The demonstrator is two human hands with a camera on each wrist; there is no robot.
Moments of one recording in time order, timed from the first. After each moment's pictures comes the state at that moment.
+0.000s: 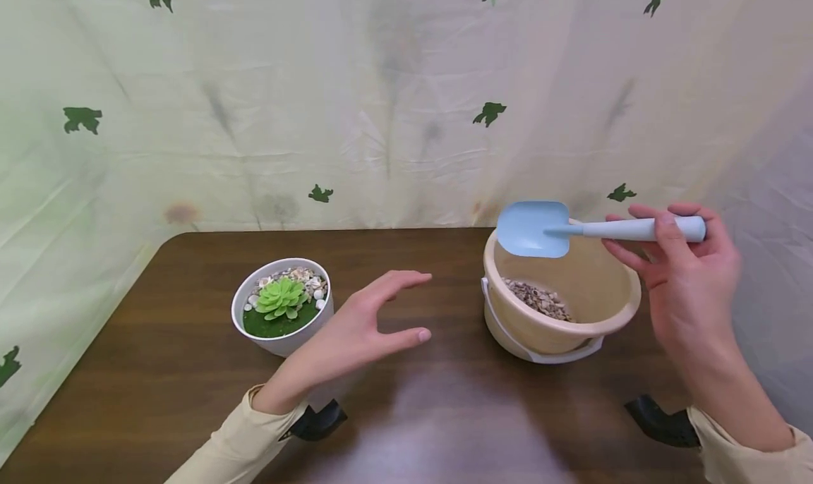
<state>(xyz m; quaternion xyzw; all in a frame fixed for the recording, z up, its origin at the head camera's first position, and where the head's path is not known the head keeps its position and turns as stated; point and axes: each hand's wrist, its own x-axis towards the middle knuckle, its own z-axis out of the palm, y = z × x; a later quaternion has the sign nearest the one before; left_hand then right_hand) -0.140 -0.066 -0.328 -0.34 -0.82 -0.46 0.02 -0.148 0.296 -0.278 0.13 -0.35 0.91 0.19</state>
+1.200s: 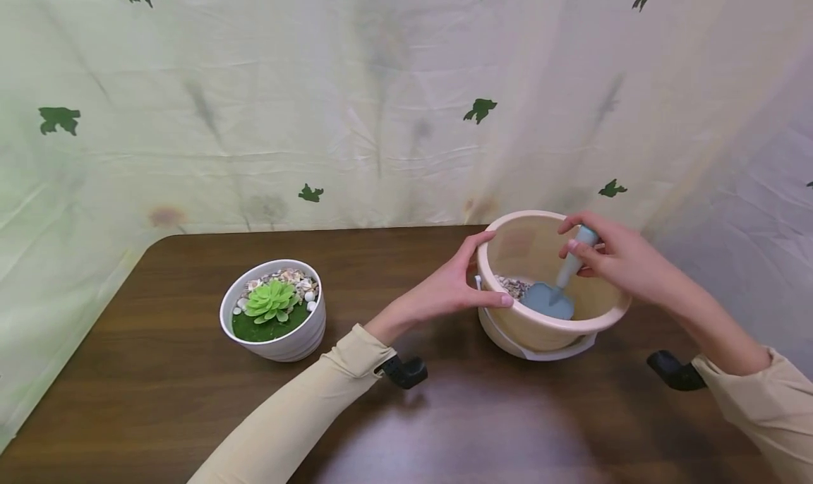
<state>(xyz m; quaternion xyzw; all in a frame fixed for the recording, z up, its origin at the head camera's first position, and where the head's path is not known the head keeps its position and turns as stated) -0.212 0.045 -0.351 -0.30 -0.73 -0.60 -0.15 -0.197 0.323 -0.294 0.21 -0.90 0.37 -0.02</state>
